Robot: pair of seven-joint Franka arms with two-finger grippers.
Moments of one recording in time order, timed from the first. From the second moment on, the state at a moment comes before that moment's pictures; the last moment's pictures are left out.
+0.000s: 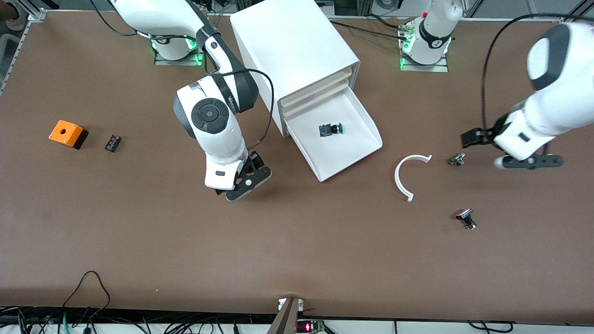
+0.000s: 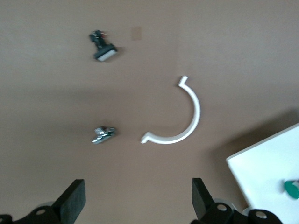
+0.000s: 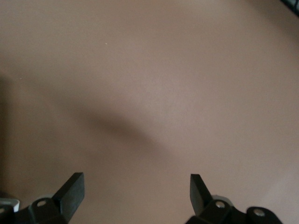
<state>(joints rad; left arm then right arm) -0.16 0.14 0.07 -1.76 -0.03 1.78 -0.17 0.55 0.61 -0.01 -1.39 -0.08 2.07 -0.01</state>
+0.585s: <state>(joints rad) -0.36 0.33 0.07 -1.91 -0.12 2.17 -0.57 0.53 0.53 -0.23 -1.40 -0.08 2.04 0.09</state>
